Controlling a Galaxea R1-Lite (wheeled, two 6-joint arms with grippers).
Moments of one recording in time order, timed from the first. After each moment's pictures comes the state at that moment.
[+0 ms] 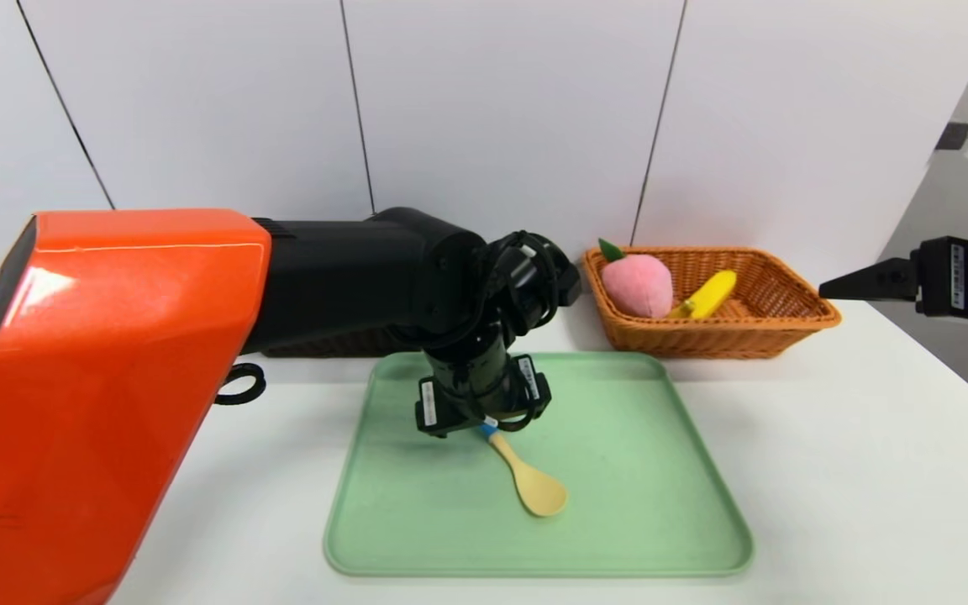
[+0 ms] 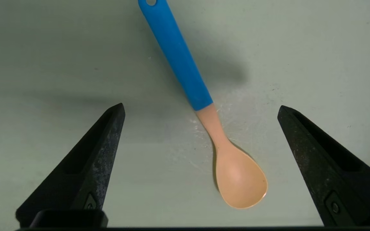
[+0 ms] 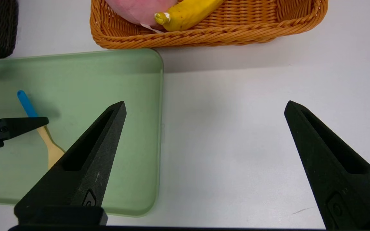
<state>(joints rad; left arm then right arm) -0.80 2.22 -1.98 0.87 0.19 -0.92 0.04 1.40 -1.24 0.47 0.09 0.14</state>
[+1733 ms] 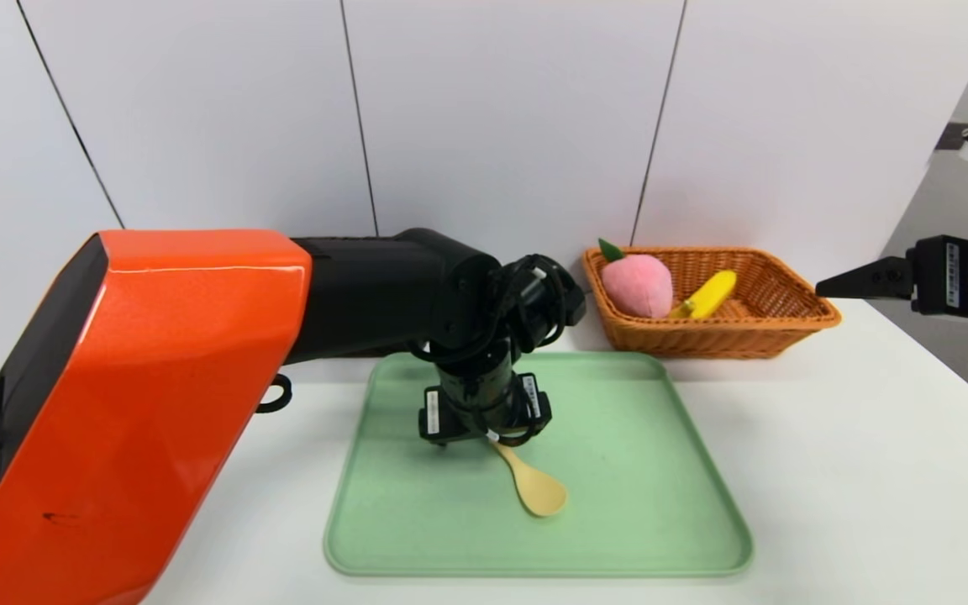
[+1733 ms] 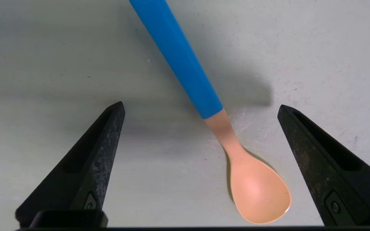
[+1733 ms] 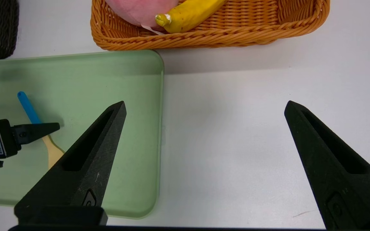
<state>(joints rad) -0.80 2.27 -1.98 0.87 0.20 -0.86 0.04 1.41 -1.24 0.47 0.09 0.14</state>
